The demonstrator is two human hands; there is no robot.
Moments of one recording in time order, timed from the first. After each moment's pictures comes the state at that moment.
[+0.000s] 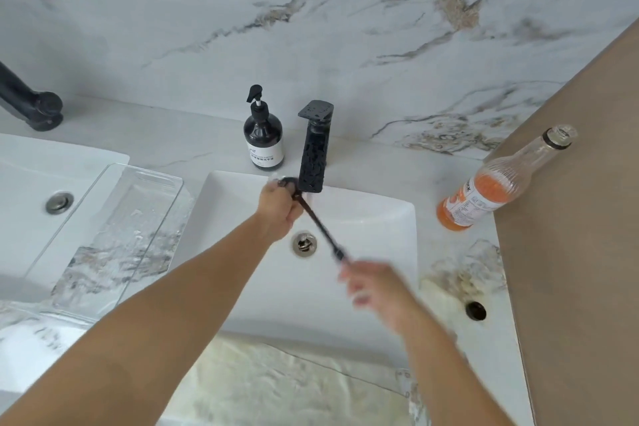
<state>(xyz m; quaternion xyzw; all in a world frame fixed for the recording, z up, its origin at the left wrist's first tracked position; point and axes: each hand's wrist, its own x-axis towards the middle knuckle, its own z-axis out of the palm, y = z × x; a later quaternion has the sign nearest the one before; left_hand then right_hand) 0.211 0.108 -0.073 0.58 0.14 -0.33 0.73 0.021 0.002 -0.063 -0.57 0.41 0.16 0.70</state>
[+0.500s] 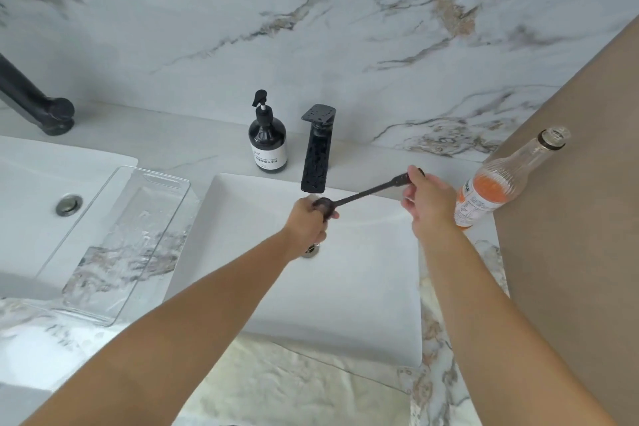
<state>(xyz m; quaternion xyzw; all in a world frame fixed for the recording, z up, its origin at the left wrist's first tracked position) 0.175 0.098 -0.078 0.65 0.03 -0.39 0.65 0.097 -0.088 -0.015 -0.51 0.49 -0.19 0.68</state>
